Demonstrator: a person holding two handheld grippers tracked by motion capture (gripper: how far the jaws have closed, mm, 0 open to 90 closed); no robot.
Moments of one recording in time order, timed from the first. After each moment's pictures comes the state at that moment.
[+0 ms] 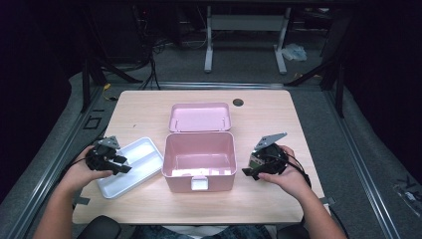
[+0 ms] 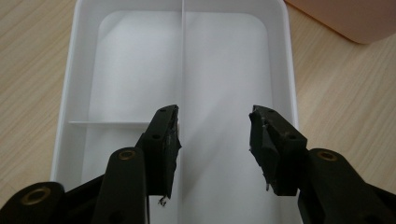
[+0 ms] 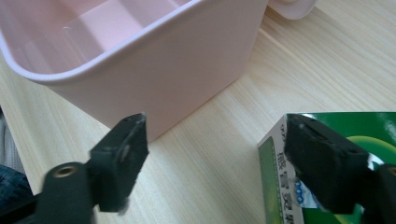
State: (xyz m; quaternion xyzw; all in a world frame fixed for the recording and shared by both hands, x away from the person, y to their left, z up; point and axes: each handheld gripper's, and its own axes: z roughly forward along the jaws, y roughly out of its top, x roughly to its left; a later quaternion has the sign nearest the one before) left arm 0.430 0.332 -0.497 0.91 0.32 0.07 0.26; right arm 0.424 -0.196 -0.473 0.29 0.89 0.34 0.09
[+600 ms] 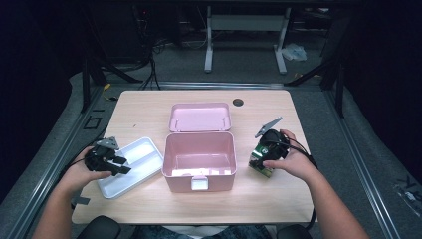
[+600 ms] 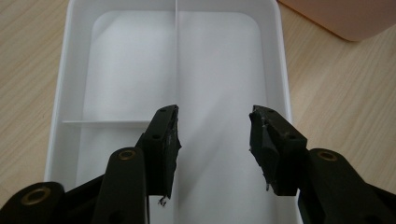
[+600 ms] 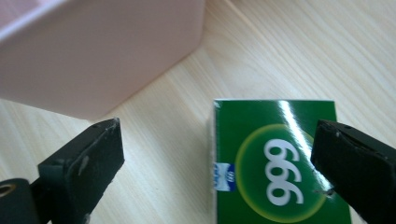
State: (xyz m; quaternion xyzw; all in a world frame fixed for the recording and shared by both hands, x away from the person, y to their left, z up) left arm 0.428 0.335 -0.497 0.91 0.31 0.06 0.27; right arm 0.465 -0.204 -0.460 0.30 0.92 0.24 0.09
